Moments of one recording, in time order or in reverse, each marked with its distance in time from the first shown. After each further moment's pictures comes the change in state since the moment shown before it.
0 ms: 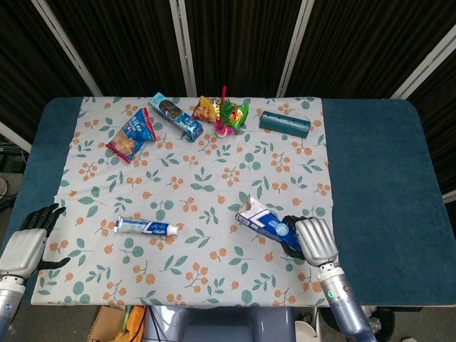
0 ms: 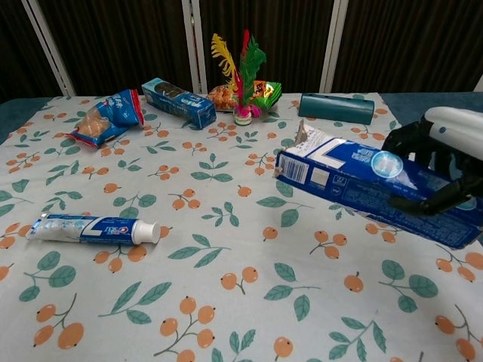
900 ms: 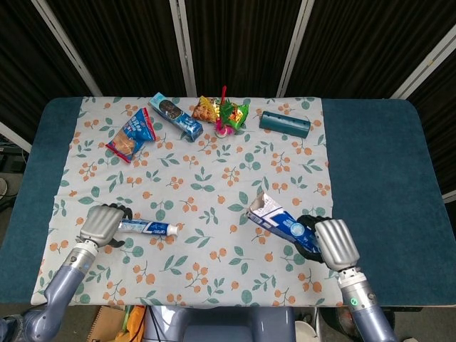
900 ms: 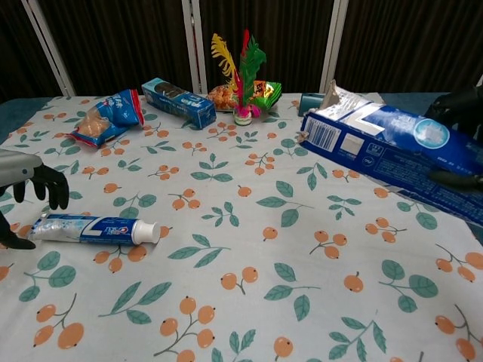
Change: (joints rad) left arm -0.331 -0.267 -0.080 0.066 -0.307 -0.273 0.468; right arm -0.064 0.124 -0.016 -0.029 -0.140 0.029 0.163
